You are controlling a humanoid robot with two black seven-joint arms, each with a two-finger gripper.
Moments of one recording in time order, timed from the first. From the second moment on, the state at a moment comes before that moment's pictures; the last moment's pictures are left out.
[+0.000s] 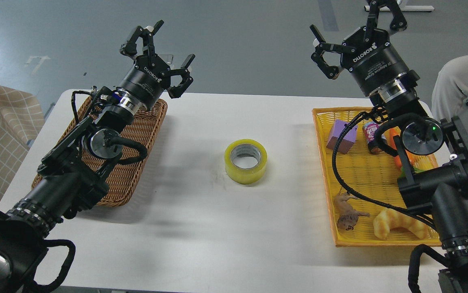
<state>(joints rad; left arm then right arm) -0.68 0.18 -1.06 -0.82 0.26 -0.49 -0.24 0.64 -0.01 1.44 1.06 -0.36 0.49 -0.15</state>
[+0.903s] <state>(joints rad) -0.69 0.20 -1.04 -0.82 0.32 -0.49 -0.24 0.58 -0.02 1.47 1.06 -0.36 0.49 -0.16</state>
